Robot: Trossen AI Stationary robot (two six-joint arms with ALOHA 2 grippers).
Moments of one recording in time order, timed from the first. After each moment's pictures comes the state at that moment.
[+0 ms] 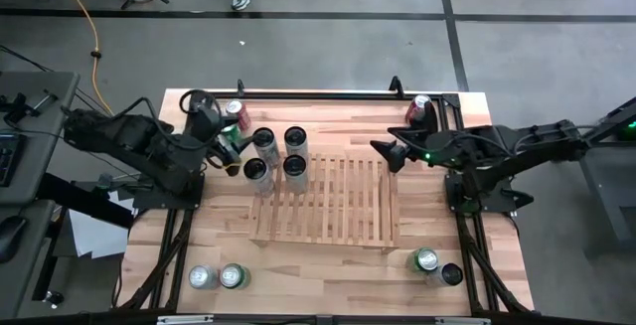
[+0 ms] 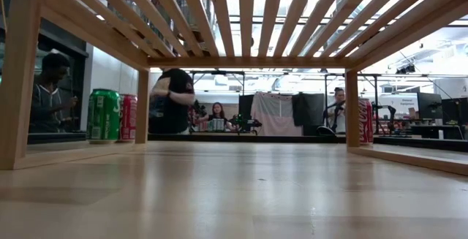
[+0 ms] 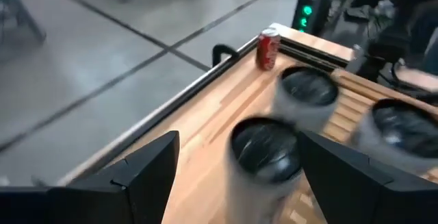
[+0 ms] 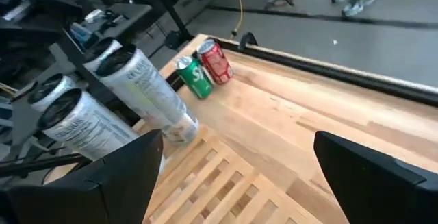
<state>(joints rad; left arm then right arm) -0.33 1.02 1.35 -1.03 -0.90 -0.62 0.20 1.04 1.16 -0.63 0.65 0.83</state>
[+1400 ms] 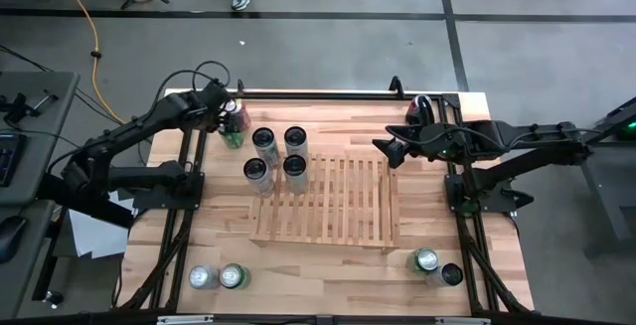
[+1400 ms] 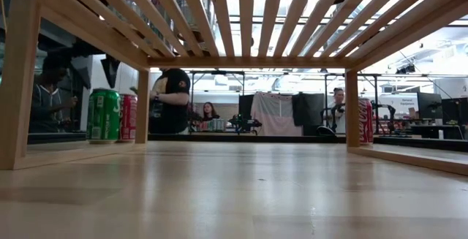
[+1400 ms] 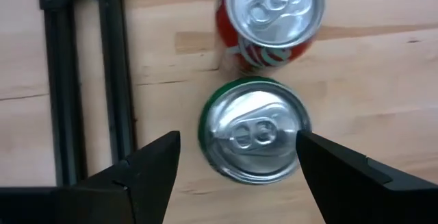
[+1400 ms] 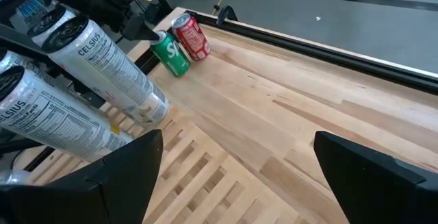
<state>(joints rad) 0.78 1.04 0.84 -1.00 -0.25 -0.64 0.11 1.04 1.16 -0.74 0.55 0.83</state>
